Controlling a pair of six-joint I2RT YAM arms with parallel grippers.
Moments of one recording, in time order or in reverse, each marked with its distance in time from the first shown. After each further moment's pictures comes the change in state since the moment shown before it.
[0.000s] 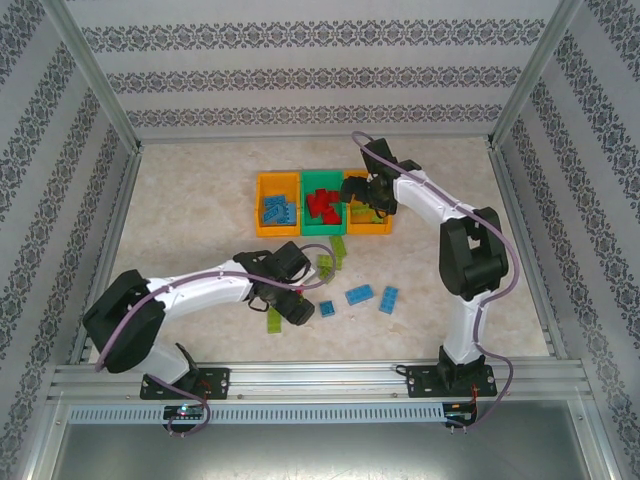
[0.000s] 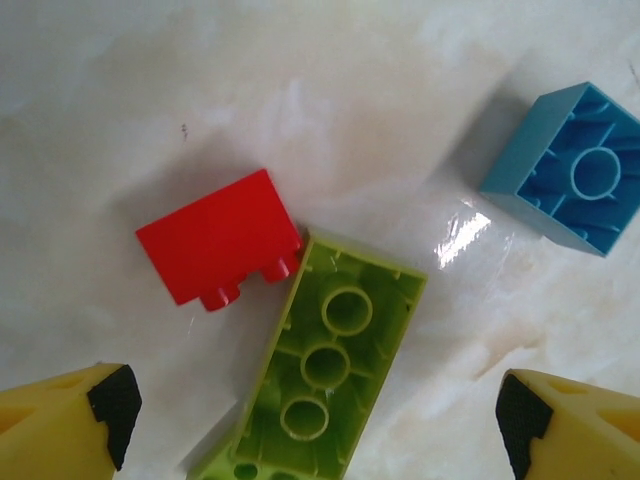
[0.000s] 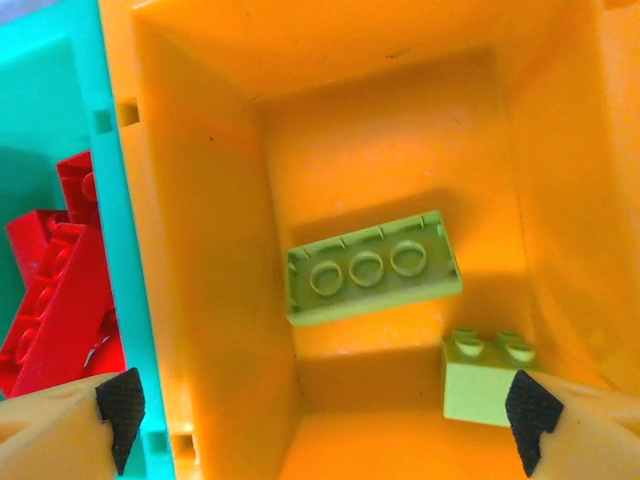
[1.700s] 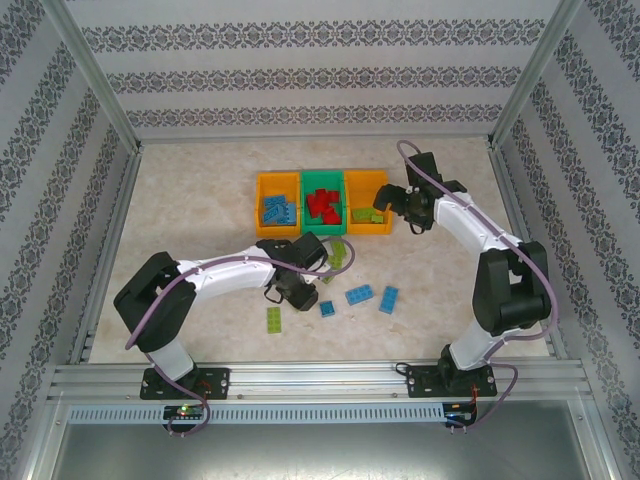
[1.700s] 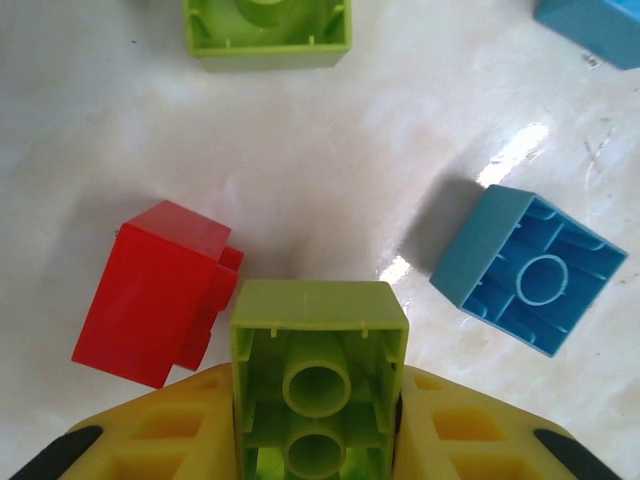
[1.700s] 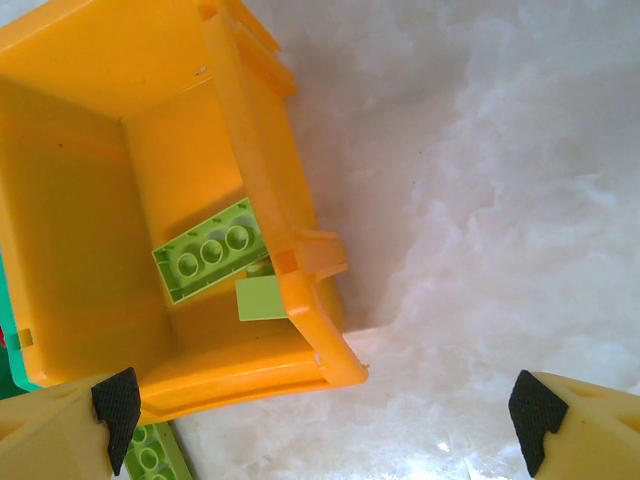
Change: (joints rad) left arm -0.003 0.166 0.175 -0.074 0.058 0.017; right arm -0.158 -0.310 -0.332 0.079 -0.015 -0.002
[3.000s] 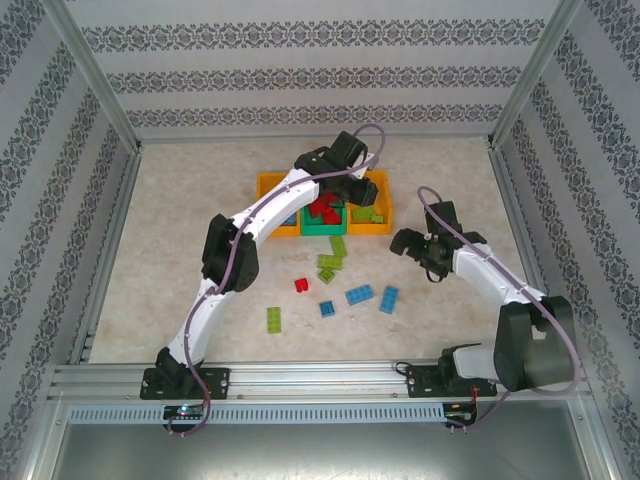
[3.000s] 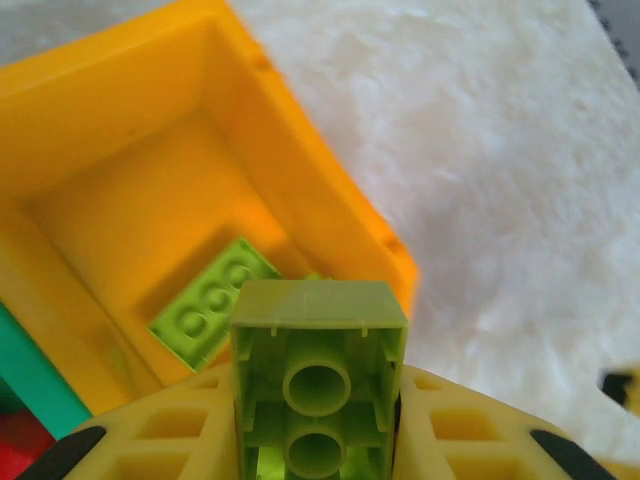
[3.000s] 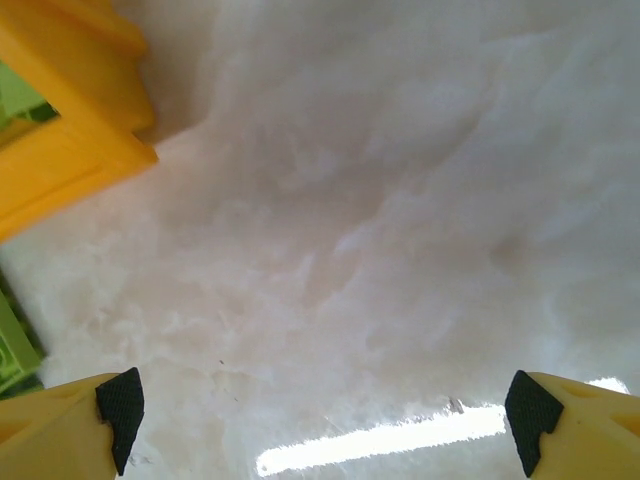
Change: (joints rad) left arm 0.197 0.738 1.309 -0.141 0.150 -0.170; right arm -0.050 -0.330 -0.473 0.068 -0.024 0.039
